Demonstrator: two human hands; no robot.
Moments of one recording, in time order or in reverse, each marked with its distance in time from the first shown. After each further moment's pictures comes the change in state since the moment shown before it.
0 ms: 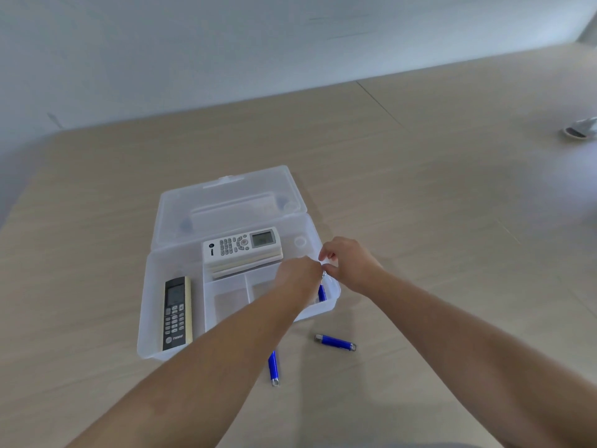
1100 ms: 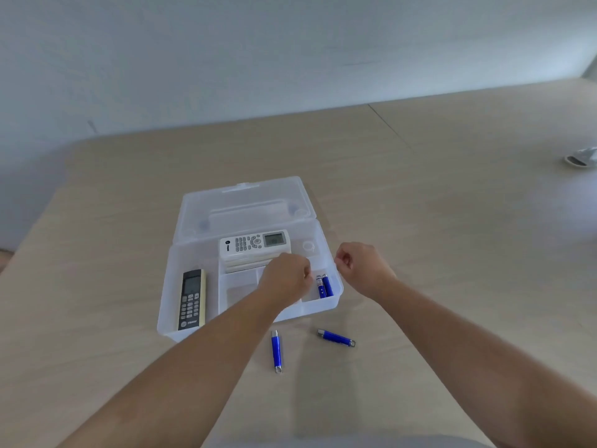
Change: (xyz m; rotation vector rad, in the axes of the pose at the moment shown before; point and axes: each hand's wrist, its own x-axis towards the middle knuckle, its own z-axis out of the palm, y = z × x) left_hand -0.044 -0.026 -0.010 -0.538 0.225 -0.172; right_hand -0.027 -0.009 -0.013 0.057 0.123 0.081
